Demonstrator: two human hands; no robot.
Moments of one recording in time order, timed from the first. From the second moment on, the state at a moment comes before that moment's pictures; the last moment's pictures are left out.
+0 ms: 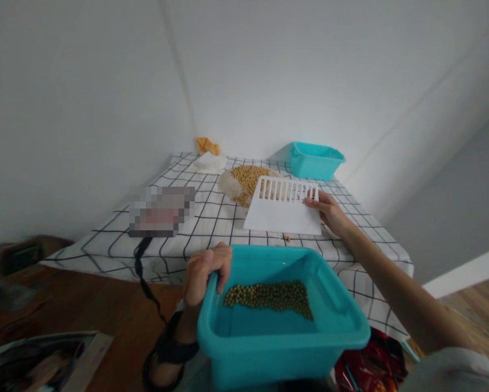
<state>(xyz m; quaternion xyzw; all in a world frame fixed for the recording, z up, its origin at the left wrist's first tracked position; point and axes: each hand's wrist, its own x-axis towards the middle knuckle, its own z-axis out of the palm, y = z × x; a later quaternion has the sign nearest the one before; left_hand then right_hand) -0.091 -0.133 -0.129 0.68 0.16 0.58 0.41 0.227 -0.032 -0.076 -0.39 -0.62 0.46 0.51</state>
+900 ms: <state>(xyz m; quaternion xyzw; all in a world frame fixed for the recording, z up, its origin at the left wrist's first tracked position) -0.088 -0.136 -0.127 0.68 0.17 0.59 0.41 0.226 -0.035 -0.076 -0.39 -0.66 0.47 0.44</state>
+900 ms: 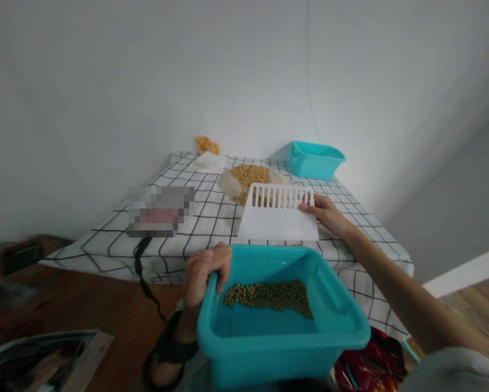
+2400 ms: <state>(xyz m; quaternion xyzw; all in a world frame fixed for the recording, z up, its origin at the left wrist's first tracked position) -0.087 -0.140 -0.122 0.69 0.19 0.58 0.39 0.285 -0.020 -0.055 -0.42 -0.64 0.42 0.48</state>
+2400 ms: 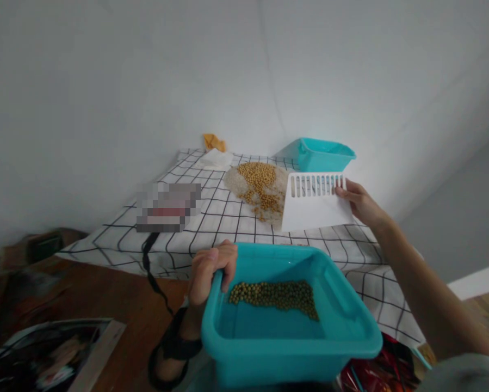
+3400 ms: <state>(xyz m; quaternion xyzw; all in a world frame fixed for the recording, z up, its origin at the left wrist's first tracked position) -0.084 -0.141 -0.122 0.67 0.19 0.61 0.38 0.286 -0.021 -0.068 -0.41 -0.67 0.39 0.48</state>
